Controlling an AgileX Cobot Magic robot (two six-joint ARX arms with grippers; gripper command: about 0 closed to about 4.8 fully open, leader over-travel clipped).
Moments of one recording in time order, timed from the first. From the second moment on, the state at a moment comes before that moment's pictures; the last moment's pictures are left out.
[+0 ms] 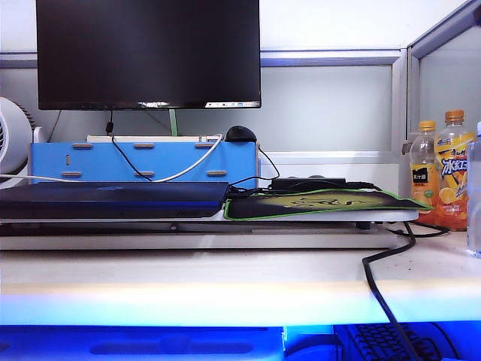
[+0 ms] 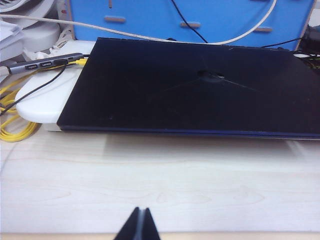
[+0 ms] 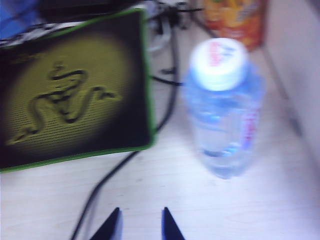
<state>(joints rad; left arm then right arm) -0.02 0.00 0.01 -0.14 0.04 -0.04 0.01 0.87 0.66 -0.31 -0.08 0.24</state>
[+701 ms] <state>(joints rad) -0.02 0.00 0.01 -0.14 0.05 -0.04 0.01 0.87 0.62 -0.37 -0.07 0.13</state>
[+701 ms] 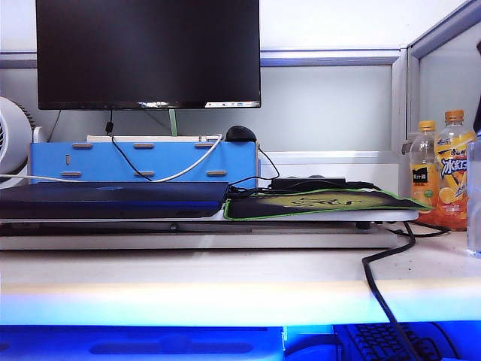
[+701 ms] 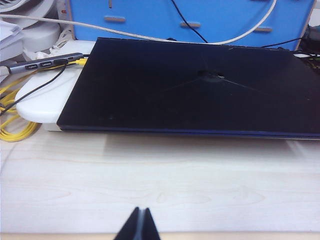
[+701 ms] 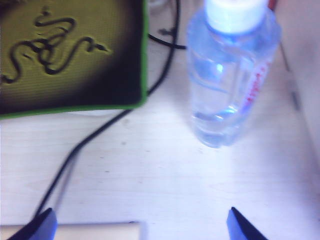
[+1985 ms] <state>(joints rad) -0.02 0.00 0.01 -0.14 0.04 -0.04 0.01 1.44 0.44 0.59 0.16 0.06</state>
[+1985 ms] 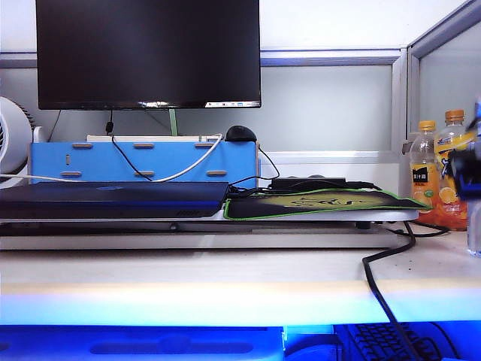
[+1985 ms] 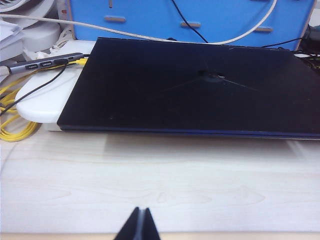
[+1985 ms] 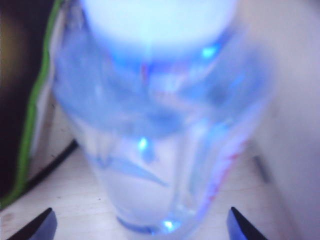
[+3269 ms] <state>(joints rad) -0.02 0.00 0.01 -0.14 0.05 -0.04 -0.09 1.64 0.50 0.87 0.11 -0.02</state>
